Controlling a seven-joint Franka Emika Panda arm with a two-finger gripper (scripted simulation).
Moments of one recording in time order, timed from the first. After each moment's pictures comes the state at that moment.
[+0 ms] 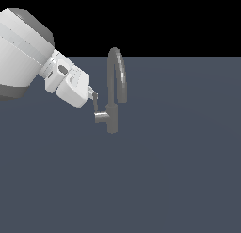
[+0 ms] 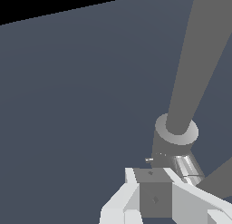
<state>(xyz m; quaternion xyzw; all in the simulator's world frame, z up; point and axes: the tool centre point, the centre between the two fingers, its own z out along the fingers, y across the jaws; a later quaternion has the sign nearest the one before) 0.012 0.092 0.157 0.68 -0.62 0.34 0.20</state>
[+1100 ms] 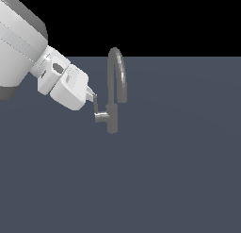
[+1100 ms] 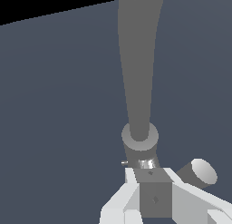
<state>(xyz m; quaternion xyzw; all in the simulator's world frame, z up) -0.025 0.087 0.165 0.68 -0.61 0.34 0.19</state>
